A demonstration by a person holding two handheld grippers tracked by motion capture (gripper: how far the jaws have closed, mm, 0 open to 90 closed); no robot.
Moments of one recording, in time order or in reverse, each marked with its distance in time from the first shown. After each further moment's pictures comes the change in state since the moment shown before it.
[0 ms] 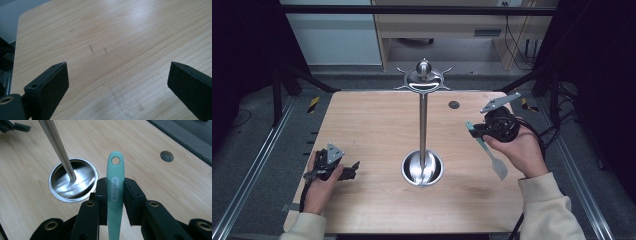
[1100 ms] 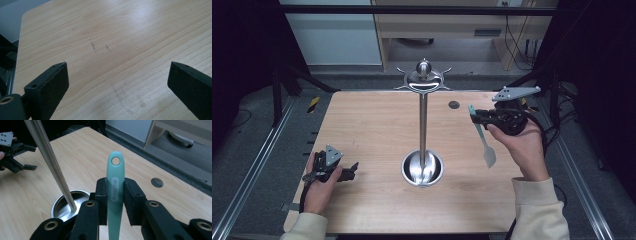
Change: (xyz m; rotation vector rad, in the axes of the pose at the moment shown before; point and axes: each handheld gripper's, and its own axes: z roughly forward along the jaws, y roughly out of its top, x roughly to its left) left arm 0.000 -0.005 -0.002 -0.005 0.015 -0.009; right arm -0.005 0.011 -0.025 -0.233 -0.023 0.058
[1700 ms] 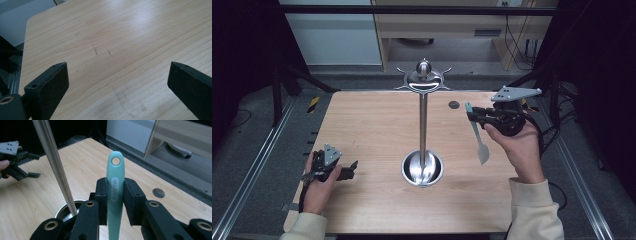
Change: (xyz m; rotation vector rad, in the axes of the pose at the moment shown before) left arm 0.001 0.003 -0.004 -0.030 0.009 0.004; right arm 0.011 0.003 -0.002 -0.085 0.005 -0.013
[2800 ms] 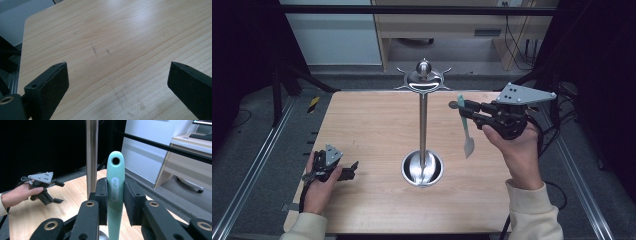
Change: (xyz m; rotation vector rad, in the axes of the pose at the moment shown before) left arm -0.002 0.000 0.001 0.012 -0.004 0.012; right arm 0.034 0.024 -0.027 -0.226 0.095 -0.063
